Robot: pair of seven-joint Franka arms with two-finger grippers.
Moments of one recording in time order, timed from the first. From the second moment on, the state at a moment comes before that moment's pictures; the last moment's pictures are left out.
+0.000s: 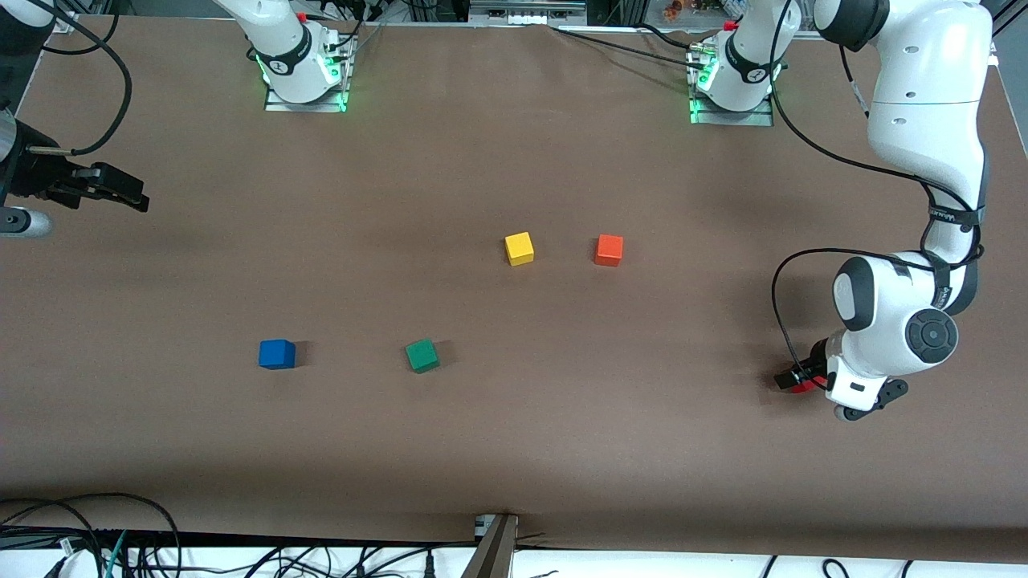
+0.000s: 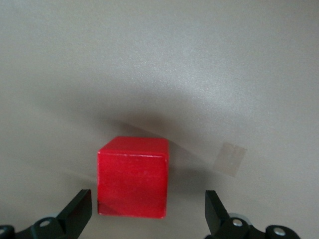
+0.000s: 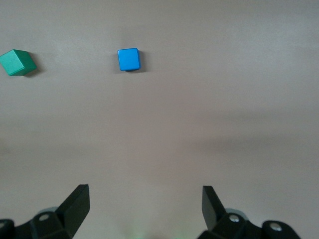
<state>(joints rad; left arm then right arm) -0.01 0.76 0.08 -1.54 -0.07 2.26 -0.38 0.03 0.07 -0.04 -1.57 -0.01 1.54 0.02</state>
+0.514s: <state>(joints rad) 0.00 0.78 0.08 -1.55 -0.07 2.27 -0.38 0.03 0.07 -0.04 -1.57 -0.01 1.54 0.02</state>
